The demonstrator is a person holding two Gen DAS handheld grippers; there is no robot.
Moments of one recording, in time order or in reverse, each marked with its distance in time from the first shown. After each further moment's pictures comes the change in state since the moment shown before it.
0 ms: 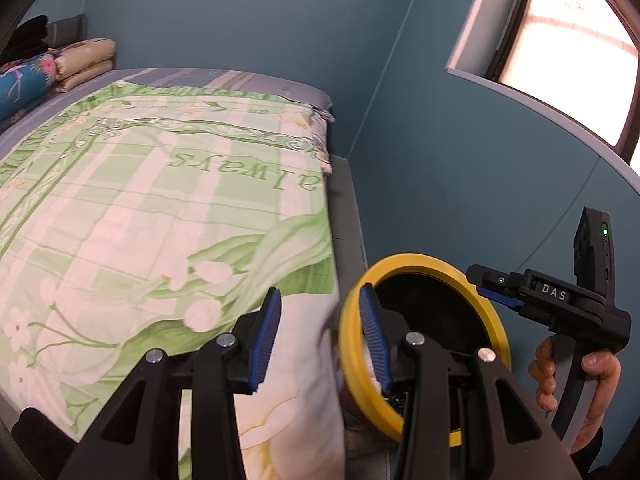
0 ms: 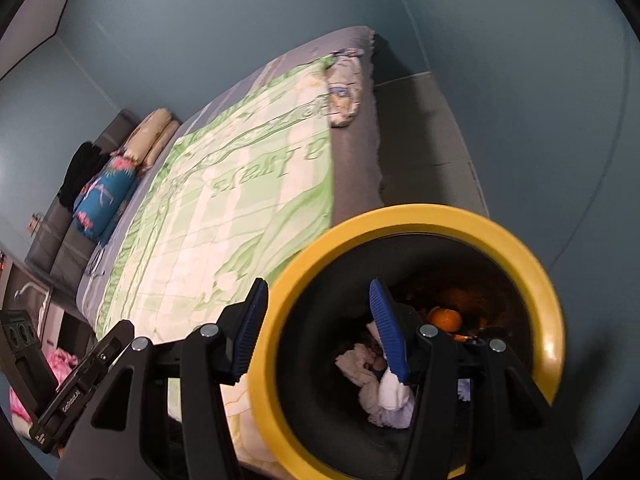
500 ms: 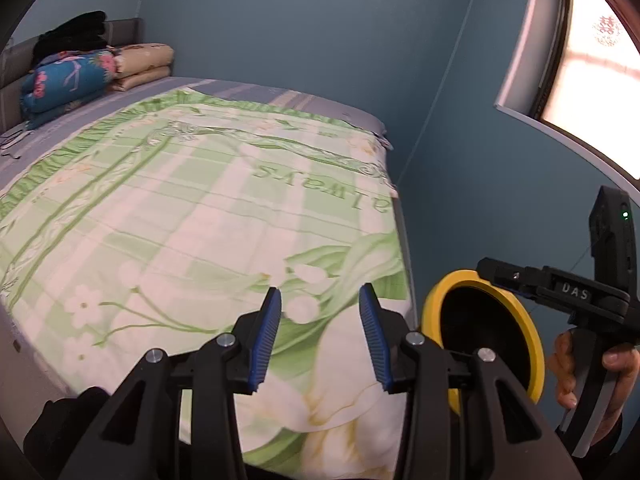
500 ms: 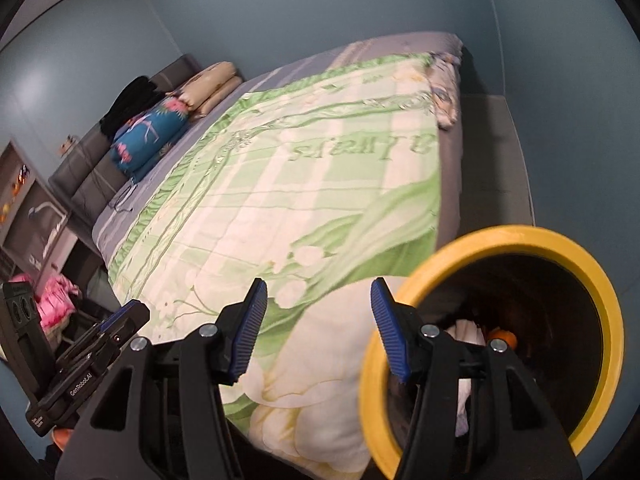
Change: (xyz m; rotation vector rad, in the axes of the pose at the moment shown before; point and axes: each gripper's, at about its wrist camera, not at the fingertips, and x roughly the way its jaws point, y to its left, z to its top) left arm -0.072 0.076 -0.023 -0.078 -0.092 0.159; right arm 0.021 0.122 -0.019 -0.263 0.040 0.094
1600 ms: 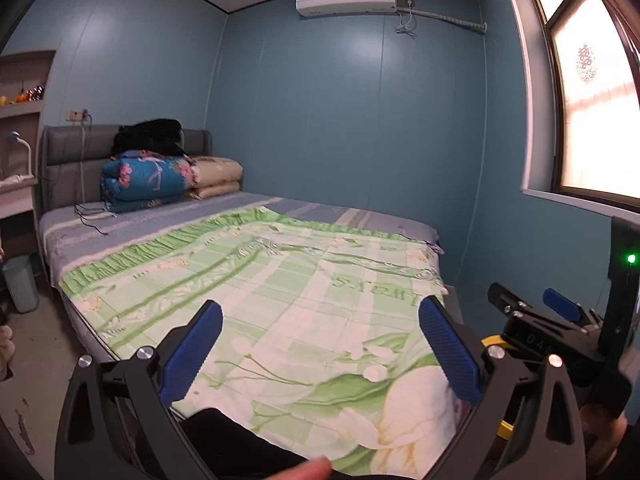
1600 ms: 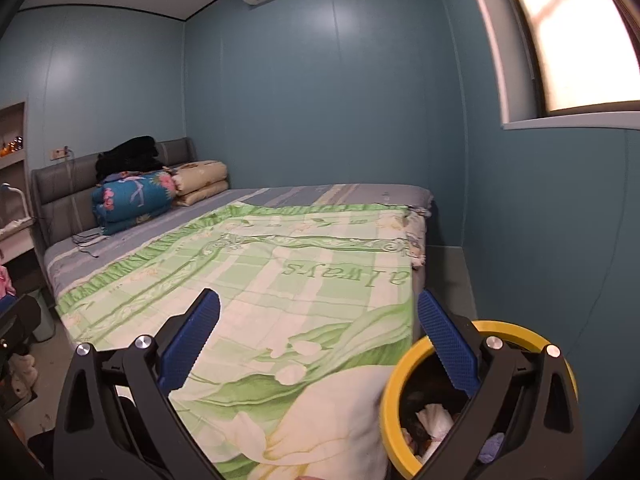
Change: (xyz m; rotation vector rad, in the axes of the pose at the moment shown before) left arm -0.152 0.002 -0.040 0.033 -0.441 0.212; right arm -0.068 0.103 -0.070 -0.210 -0.538 -0.231
